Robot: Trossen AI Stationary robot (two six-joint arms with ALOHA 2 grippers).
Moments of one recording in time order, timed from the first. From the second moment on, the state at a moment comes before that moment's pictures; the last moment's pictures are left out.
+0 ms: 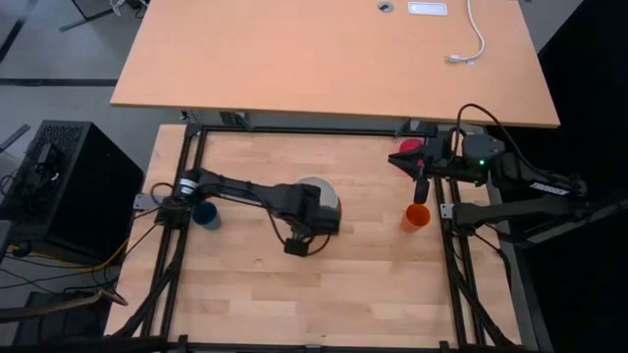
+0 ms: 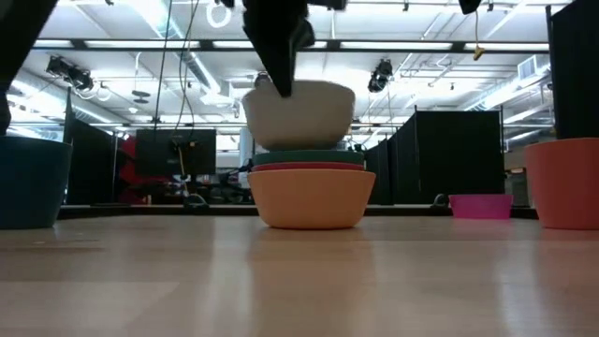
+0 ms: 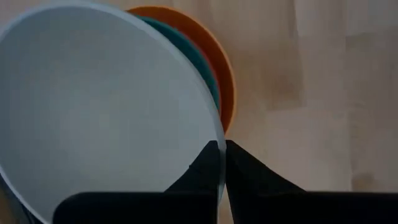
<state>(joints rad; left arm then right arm) -0.17 2.06 2.04 -1.37 -0.23 0.05 -0.10 0.74 0.99 -0.43 0.15 -0.01</state>
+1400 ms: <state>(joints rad) -0.14 2.12 2.02 -1.34 -0.25 0.07 -0.10 0.74 0.99 -0.45 0.15 -0.03</state>
